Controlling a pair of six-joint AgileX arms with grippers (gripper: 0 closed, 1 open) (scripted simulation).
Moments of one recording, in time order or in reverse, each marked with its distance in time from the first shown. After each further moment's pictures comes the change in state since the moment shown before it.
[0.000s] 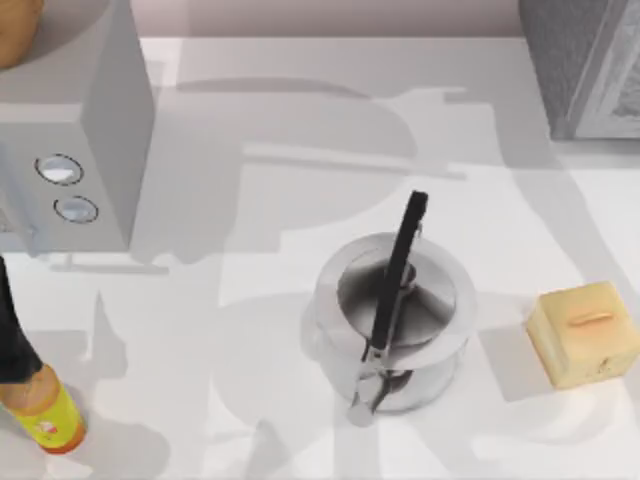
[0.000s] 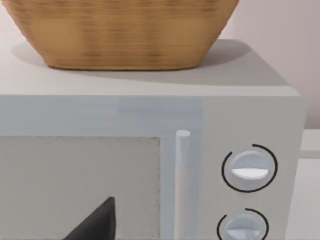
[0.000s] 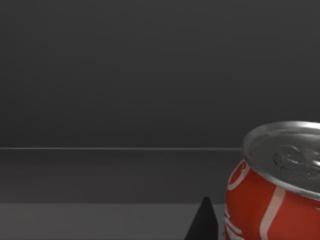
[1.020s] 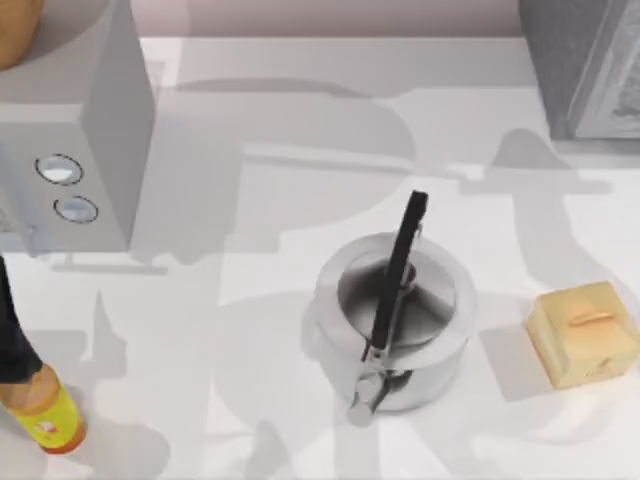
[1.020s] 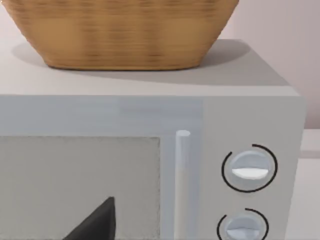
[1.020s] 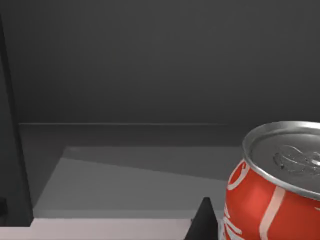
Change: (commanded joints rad) left arm 0.000 0.000 0.000 0.000 0.000 0.000; right arm 0.384 -0.354 0.065 -0.424 0.380 0.000
